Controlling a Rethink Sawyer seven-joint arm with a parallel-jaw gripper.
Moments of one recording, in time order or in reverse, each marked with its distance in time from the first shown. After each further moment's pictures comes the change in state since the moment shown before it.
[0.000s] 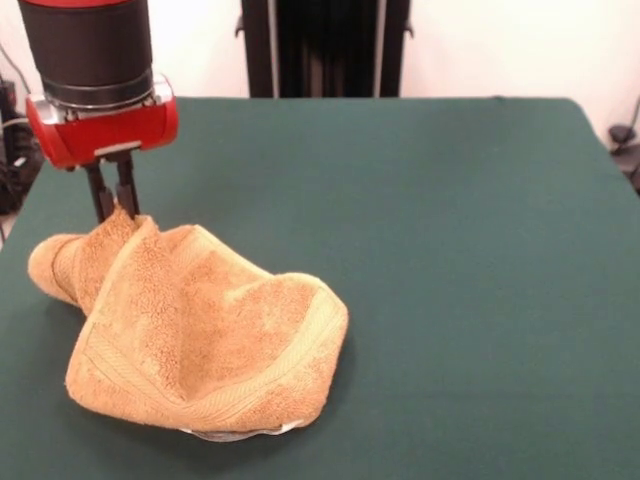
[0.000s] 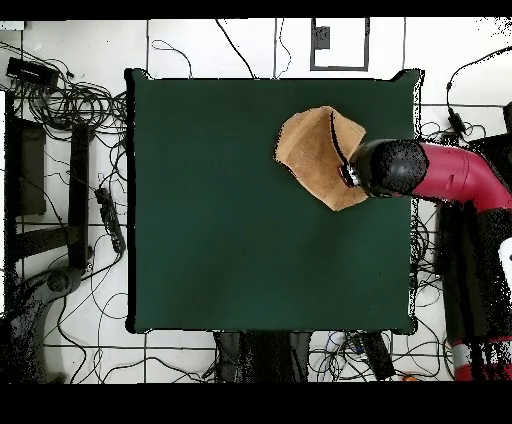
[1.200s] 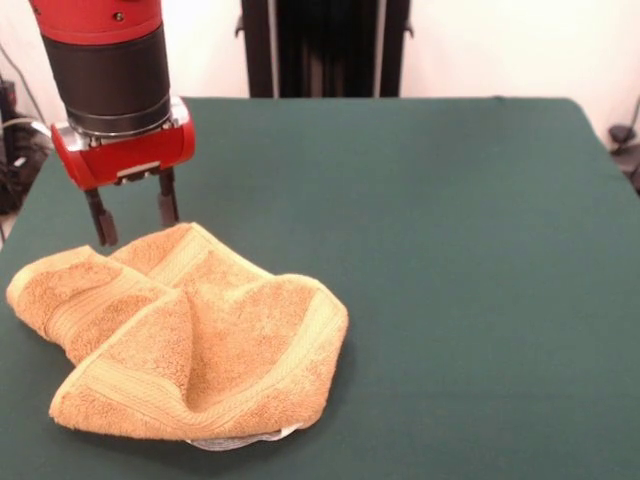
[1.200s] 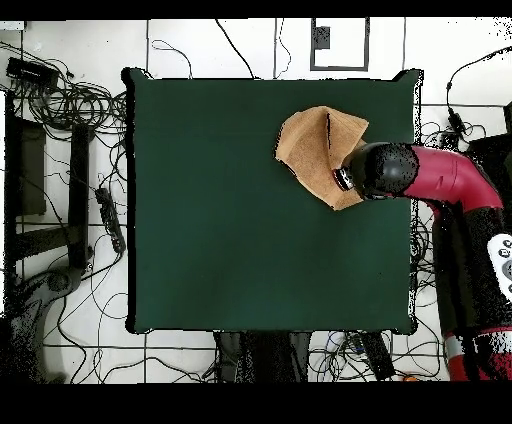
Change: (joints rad) arm 0.002 0.039 0.000 0.000 0.001 0.000 0.000
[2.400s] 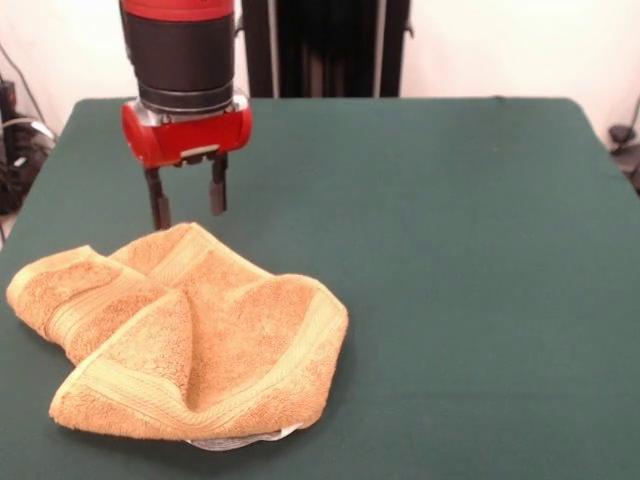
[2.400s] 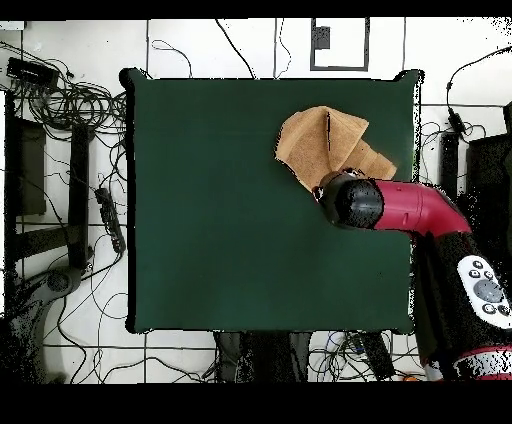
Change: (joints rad) arm 0.071 -0.070 -0.116 0.223 0.042 -0.303 0.021
